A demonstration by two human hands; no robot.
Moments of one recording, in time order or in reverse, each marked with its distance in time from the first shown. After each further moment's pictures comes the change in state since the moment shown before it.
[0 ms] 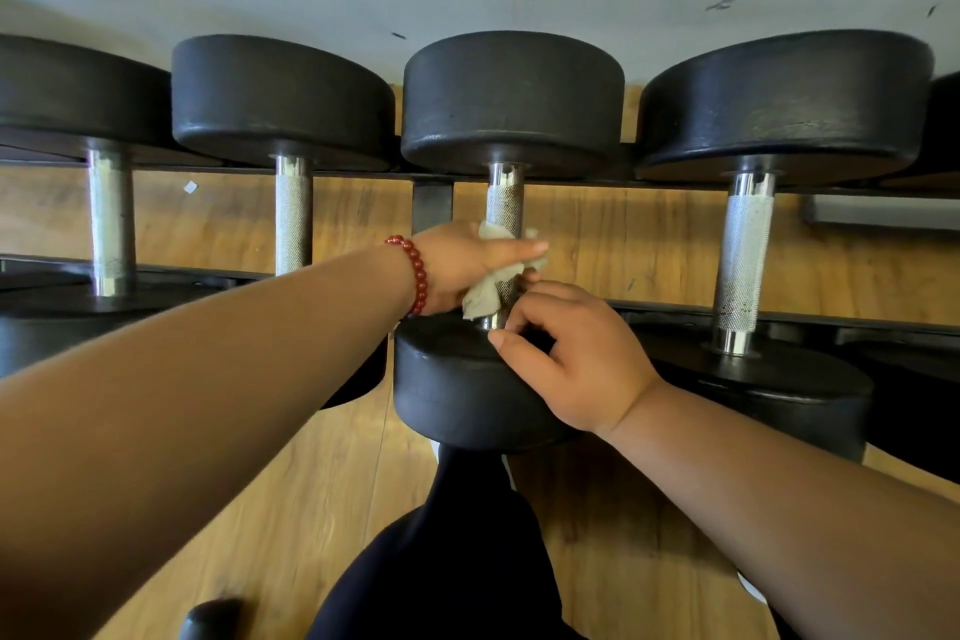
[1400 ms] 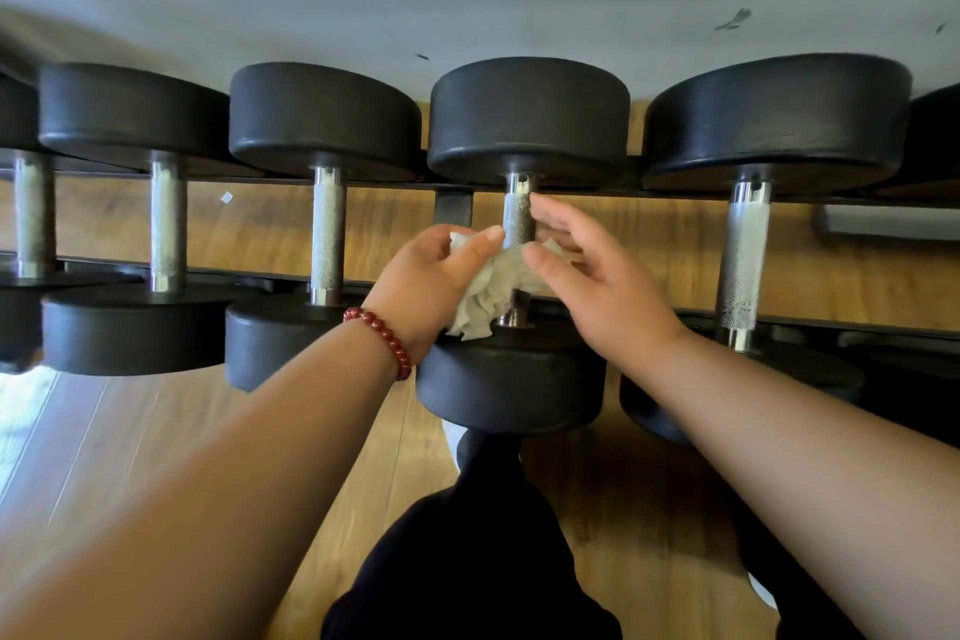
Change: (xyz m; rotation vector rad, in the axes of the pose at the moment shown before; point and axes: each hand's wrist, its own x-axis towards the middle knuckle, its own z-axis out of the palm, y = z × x) left_hand -0.076 -0.011 0.022 -0.093 0.563 0.254; right_hand 0.019 -0.026 -0.031 0.448 0.028 0.179
